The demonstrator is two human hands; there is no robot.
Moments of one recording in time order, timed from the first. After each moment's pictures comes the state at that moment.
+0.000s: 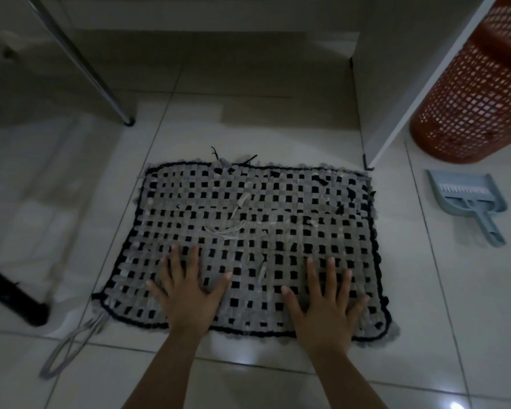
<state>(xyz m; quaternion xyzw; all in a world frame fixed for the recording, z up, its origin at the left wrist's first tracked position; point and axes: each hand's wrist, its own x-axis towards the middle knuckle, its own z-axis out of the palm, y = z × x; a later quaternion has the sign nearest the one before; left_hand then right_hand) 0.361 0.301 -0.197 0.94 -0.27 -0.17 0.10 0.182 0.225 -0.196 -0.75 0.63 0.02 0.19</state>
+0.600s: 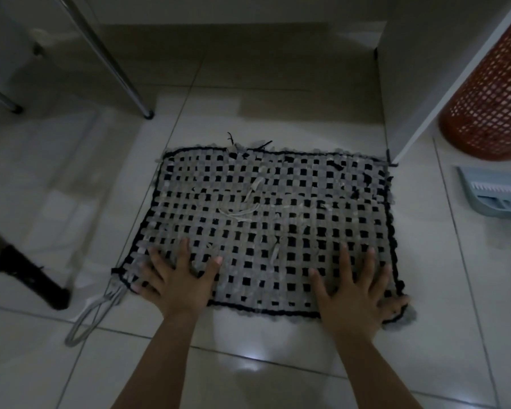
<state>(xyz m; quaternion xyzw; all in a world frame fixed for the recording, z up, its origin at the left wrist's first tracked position) 0.389 0.305 -0.186 0.96 -0.15 -0.21 0.11 0.181 0.202 -0.198 -0.72 0.67 0.03 0.18</state>
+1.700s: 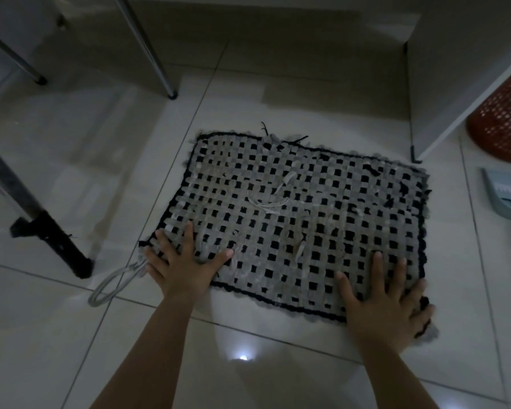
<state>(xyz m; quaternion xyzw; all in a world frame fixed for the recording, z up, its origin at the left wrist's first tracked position) 0.412 0.333 -0.186 0.94 -0.16 -0.27 0.13 0.162 0.220 -0.197 -0.69 0.70 0.06 0.15</state>
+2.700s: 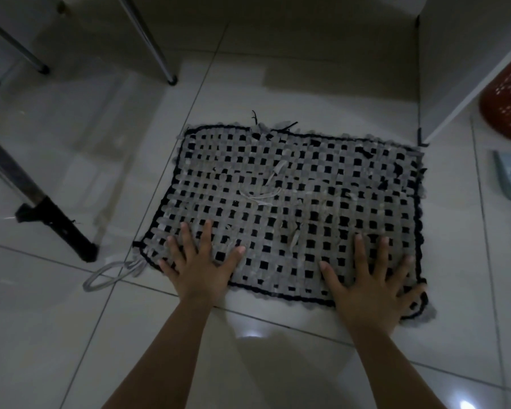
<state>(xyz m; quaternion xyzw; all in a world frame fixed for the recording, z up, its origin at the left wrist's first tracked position) 0.372 0.335 -0.190 0.95 -0.21 -0.24 0.06 0.163 0.222 -0.202 -0.75 0.64 0.07 0.15</state>
